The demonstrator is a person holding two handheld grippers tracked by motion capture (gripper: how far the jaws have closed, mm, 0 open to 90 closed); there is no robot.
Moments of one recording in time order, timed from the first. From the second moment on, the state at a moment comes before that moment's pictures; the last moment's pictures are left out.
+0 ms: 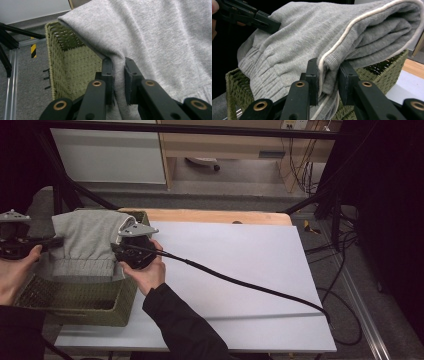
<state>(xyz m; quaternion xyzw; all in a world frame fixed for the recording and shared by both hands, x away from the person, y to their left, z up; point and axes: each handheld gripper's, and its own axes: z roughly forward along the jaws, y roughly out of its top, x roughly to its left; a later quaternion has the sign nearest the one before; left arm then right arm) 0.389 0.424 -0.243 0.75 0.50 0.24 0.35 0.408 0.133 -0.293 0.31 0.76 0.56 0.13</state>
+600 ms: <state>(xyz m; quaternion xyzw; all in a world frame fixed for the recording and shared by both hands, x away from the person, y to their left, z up) 0.390 0.450 -0.257 0.75 0.52 0.23 0.34 0.413 0.162 -0.306 0.30 0.77 0.55 0.12</state>
